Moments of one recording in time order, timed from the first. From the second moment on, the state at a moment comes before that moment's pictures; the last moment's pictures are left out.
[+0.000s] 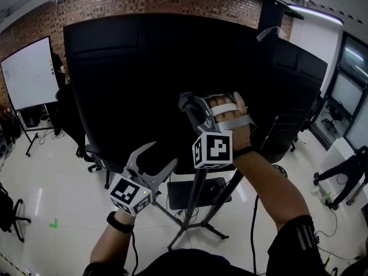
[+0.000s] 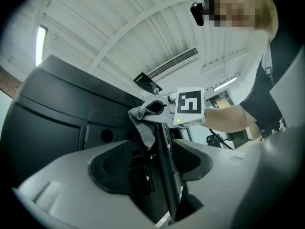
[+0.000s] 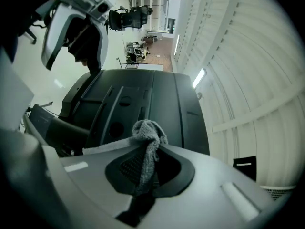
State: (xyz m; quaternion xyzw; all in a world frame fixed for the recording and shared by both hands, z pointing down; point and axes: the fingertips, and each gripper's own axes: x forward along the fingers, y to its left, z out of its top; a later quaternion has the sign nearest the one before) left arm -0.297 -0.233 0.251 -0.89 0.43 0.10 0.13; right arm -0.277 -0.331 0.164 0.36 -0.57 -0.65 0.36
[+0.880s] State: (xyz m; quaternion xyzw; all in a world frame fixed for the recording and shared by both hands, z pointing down) left arm -0.368 -0.208 0.287 -0.85 0.51 0.08 0.09; right arm -0.391 -0.310 0.250 0.27 -0.63 -0.65 0.32
